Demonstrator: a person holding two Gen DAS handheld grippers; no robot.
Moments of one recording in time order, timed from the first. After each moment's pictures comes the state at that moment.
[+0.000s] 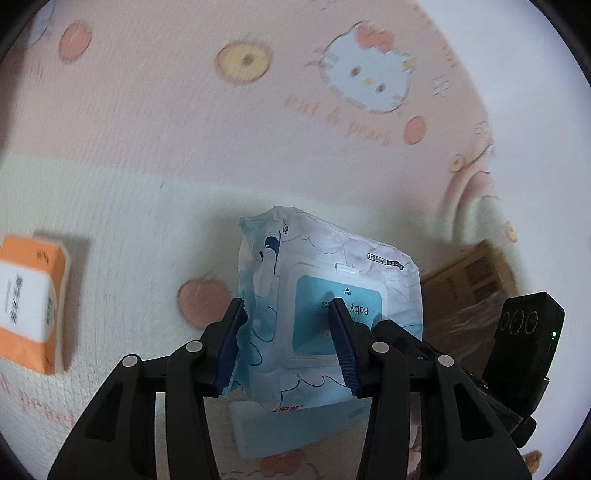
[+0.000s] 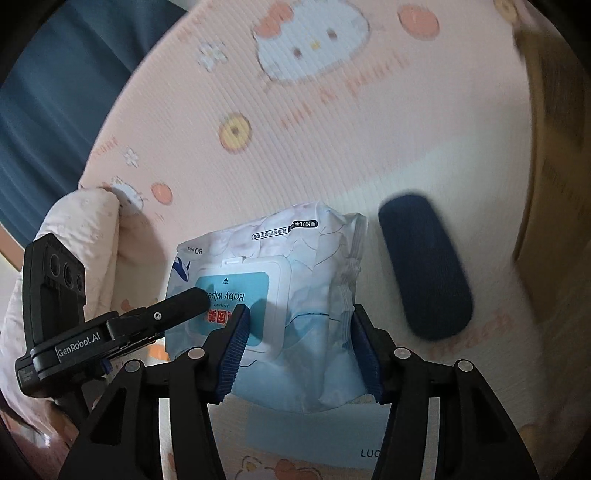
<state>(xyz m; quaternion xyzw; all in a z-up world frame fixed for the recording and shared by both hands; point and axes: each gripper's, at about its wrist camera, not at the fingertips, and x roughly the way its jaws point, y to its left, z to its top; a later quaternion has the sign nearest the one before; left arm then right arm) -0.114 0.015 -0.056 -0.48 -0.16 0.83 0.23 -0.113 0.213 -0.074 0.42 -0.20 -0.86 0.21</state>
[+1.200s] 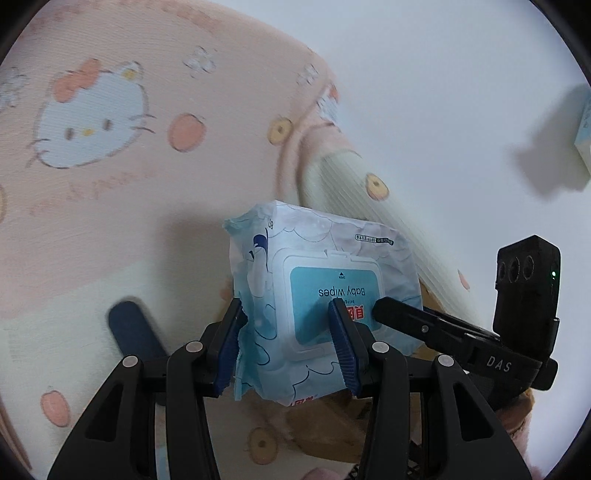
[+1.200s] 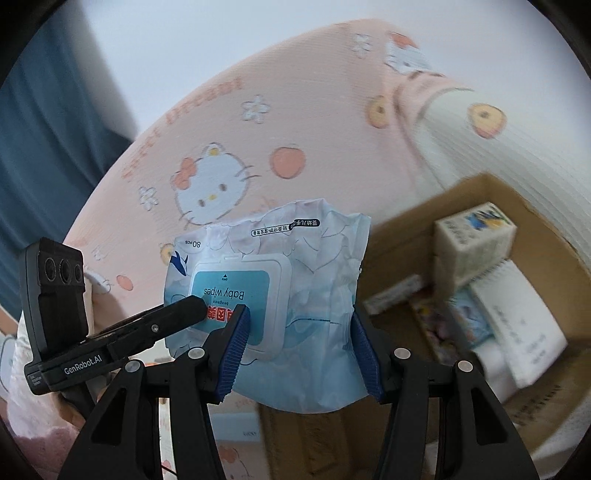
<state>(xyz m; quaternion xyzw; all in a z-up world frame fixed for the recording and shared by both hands) -0.104 0.254 0.069 -0.45 -0.05 0.78 0.44 -0.092 0.436 0.063 0.40 -0.21 -0.89 0.07</state>
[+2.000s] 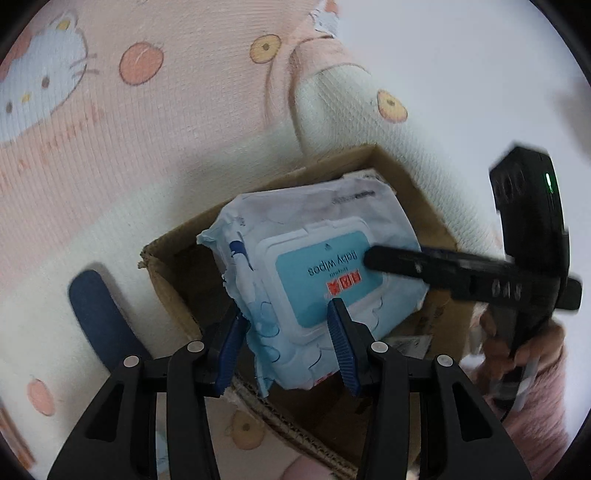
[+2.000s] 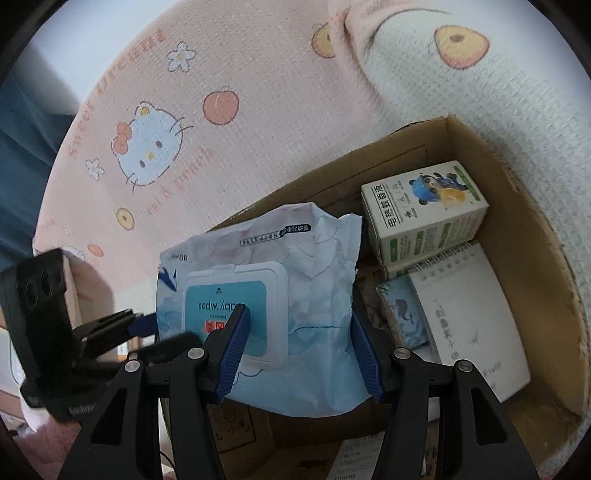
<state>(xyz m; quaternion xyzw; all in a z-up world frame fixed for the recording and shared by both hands) -0.100 0.330 0.018 -0.54 0.04 0.73 0.41 -0.148 0.504 0.008 0.53 -0.20 -0.82 0.09</state>
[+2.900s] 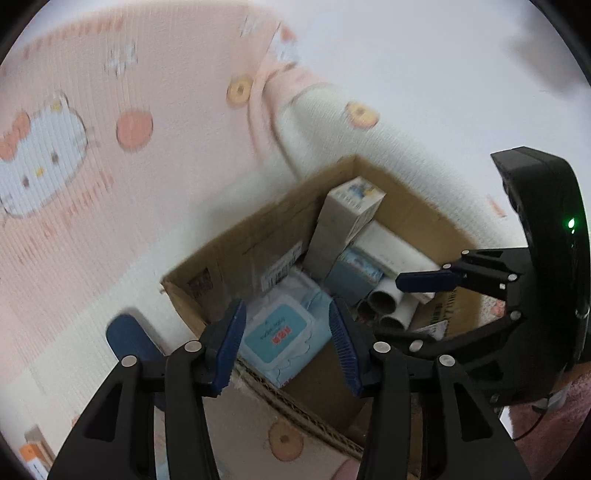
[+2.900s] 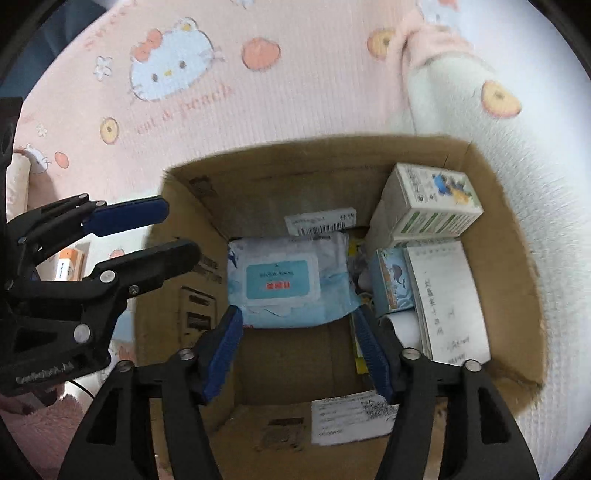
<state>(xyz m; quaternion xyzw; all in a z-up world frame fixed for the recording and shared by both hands) -0.057 0.321 0.053 -0.43 0.11 0.79 0.43 -0.094 0.427 0.042 0.54 0.00 -0.84 0.05</state>
